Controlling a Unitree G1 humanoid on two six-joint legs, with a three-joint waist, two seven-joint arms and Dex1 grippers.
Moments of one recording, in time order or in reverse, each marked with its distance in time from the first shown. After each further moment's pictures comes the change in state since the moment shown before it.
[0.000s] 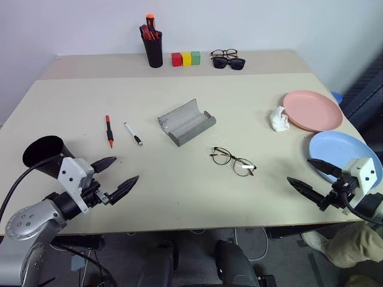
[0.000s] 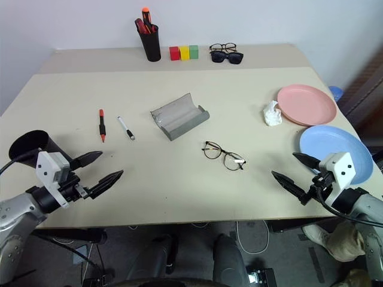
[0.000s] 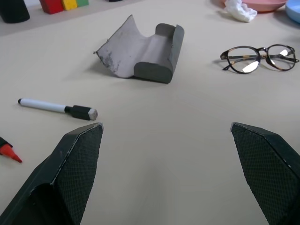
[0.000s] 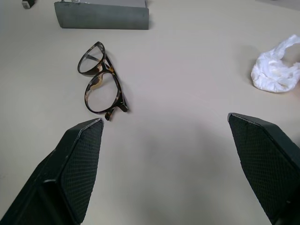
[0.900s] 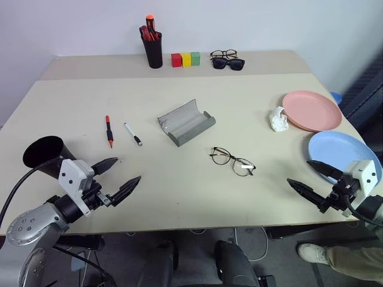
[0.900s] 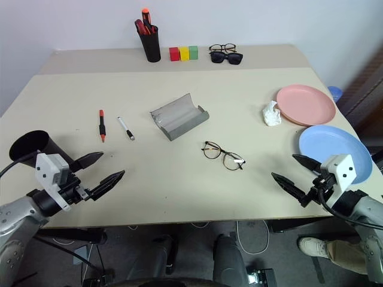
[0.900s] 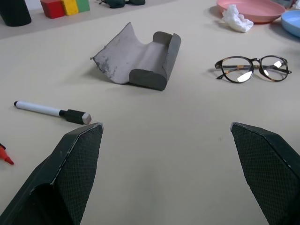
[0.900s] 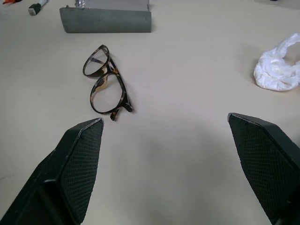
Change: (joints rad) left arm -0.001 -0.016 0.002 -0.055 -0.042 0.026 0.077; right arm -0.014 0.021 -0.004 0.003 0.008 -0.003 0.011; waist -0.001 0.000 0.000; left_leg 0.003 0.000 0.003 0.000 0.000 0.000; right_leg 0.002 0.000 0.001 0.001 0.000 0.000
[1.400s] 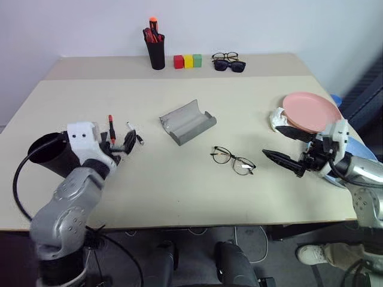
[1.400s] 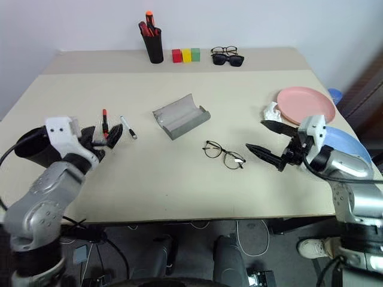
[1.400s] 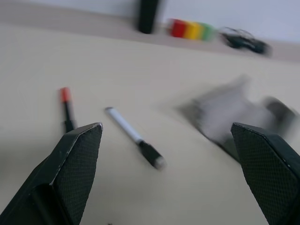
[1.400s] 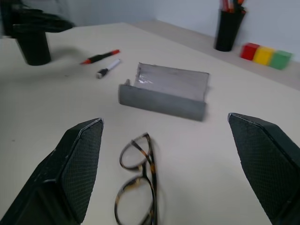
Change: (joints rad) left arm -0.586 -0.422 -0.050 0.037 -0.032 0.543 0.888; right arm -0.539 0.000 0.263 0.268 0.002 -0.030 0.236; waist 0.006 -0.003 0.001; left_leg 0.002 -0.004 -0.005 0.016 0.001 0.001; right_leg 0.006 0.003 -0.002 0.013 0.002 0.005
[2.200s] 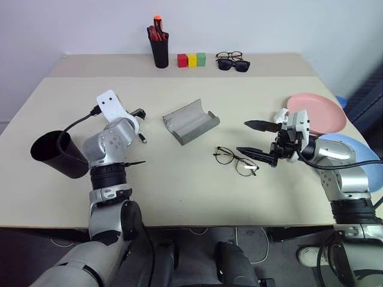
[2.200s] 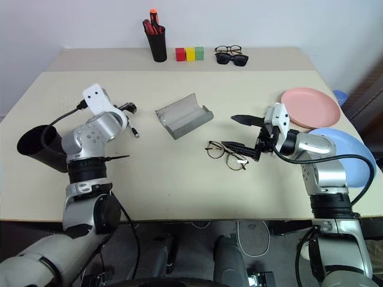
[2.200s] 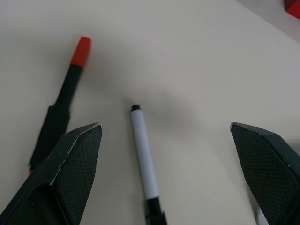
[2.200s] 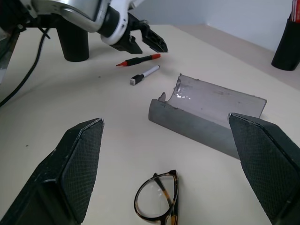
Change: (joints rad) left arm -0.589 -0.082 0.121 0.895 0.217 -0.101 0.227; right arm -0.168 0.077 0.143 0.135 -0.091 -0.082 0.052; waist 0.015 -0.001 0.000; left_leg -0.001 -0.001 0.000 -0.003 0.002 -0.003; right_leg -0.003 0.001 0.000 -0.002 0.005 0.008
